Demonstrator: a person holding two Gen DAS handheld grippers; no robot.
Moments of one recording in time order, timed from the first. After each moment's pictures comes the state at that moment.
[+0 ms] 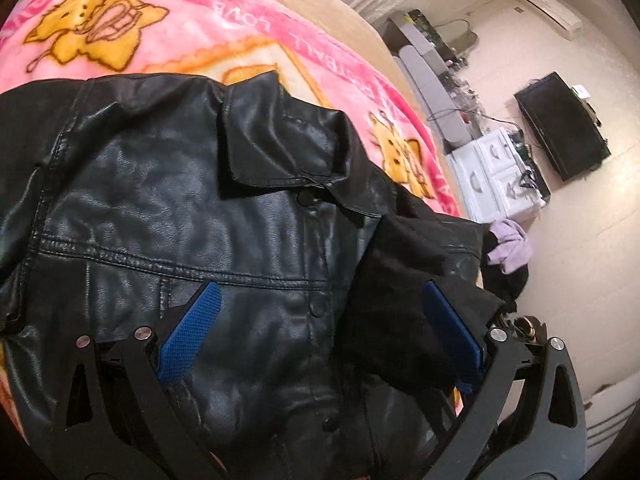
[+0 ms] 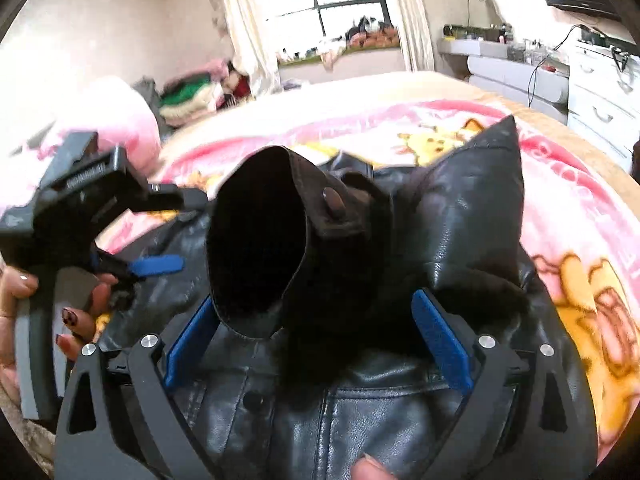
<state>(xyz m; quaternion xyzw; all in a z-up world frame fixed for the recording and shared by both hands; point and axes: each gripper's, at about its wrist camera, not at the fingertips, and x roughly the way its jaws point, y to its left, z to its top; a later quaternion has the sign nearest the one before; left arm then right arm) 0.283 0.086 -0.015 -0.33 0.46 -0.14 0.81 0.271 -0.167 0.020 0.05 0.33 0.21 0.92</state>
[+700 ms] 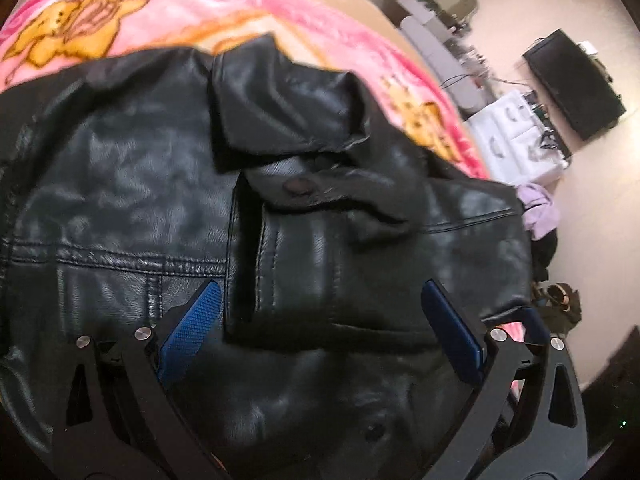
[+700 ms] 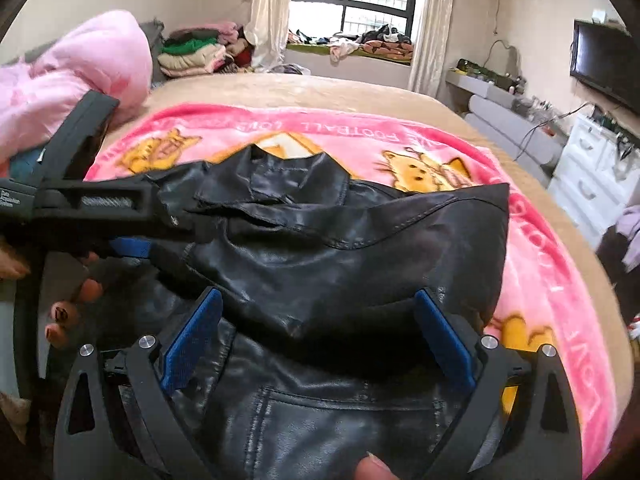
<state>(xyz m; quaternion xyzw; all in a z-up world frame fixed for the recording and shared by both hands) 0.299 0.059 -0.054 -0.26 0.49 -0.13 0.82 0.214 -0.128 0.008 -0.12 0.33 0.14 0.93</state>
